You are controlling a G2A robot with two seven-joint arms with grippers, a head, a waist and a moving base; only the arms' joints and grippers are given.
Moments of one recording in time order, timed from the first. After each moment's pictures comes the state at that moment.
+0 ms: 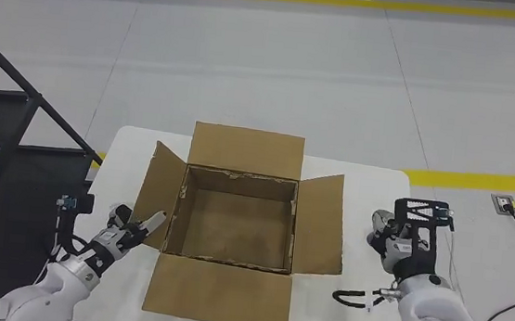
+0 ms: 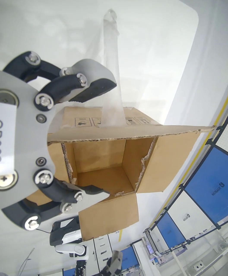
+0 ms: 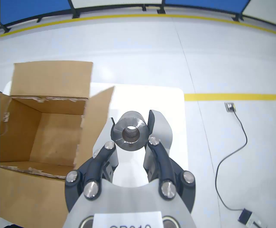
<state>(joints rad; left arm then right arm) 1.51 -1.17 -1.73 -2.02 0.55 -0.12 -0.56 -1.37 -1.46 1.53 -2.33 -1.52 0.15 1.04</state>
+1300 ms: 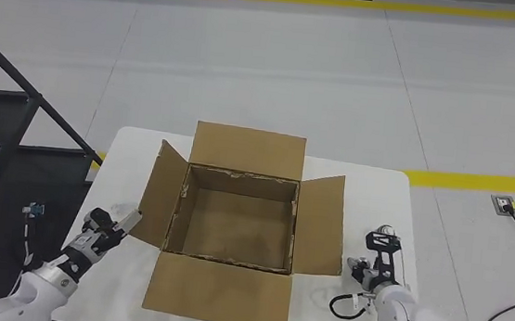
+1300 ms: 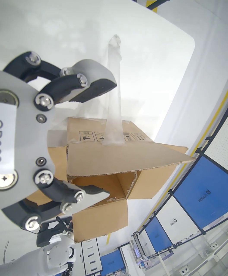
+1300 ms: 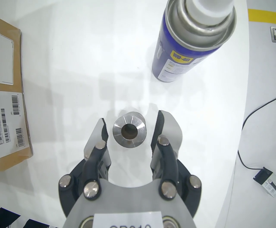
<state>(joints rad) 1.59 -1.16 -1.85 -2.04 0.50 -0.10 -0.51 -1.31 -1.43 1.58 -1.69 -1.34 0.07 0.82</state>
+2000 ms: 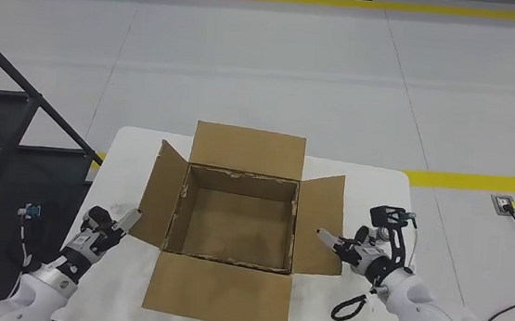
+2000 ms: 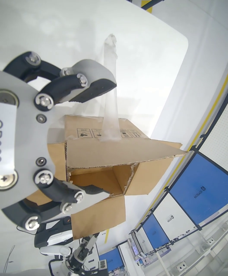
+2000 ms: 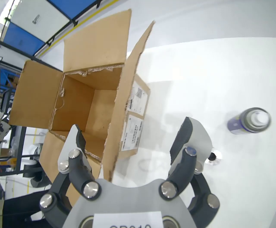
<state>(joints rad) 1.61 -1.15 -1.84 -2.06 0.49 -0.09 -0.45 -1.29 -1.42 1.55 -2.02 -0.93 -0.01 0.95</state>
